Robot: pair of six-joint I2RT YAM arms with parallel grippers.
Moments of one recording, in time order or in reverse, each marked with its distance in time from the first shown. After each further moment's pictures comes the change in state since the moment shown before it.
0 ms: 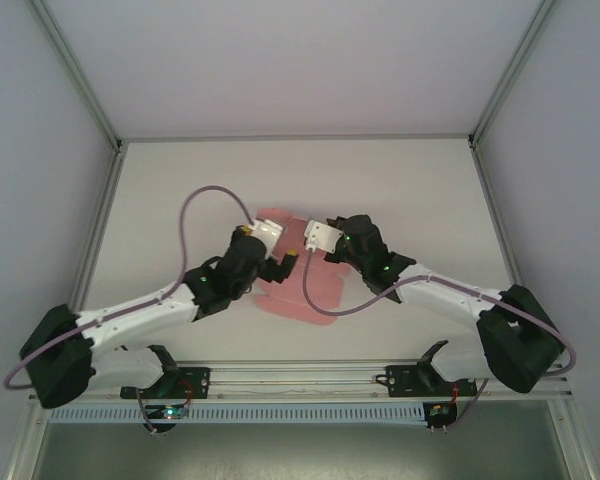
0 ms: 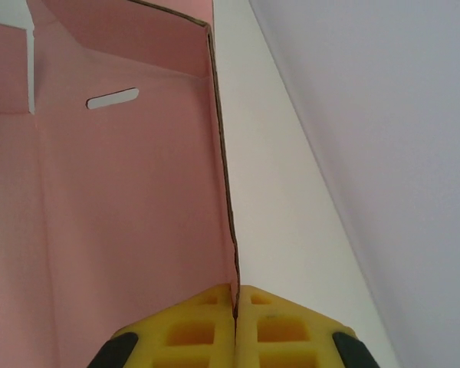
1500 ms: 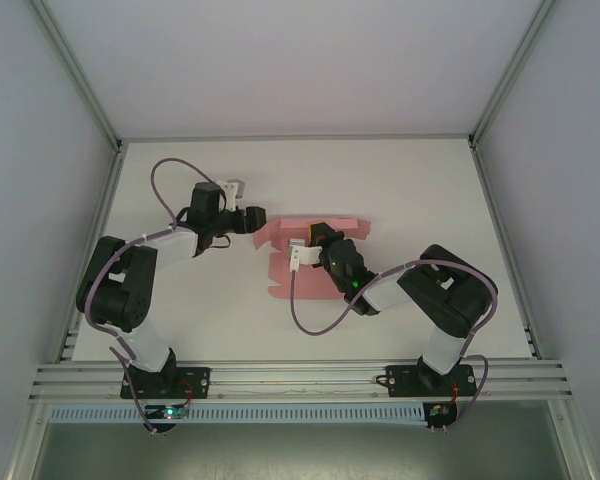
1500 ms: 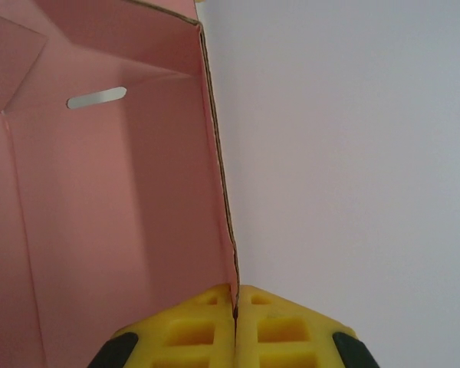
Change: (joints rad) left arm 0.577 0.520 0.169 0.228 0.818 -0.172; right arm 0.083 0.406 -0.132 0.800 0.188 -0.433
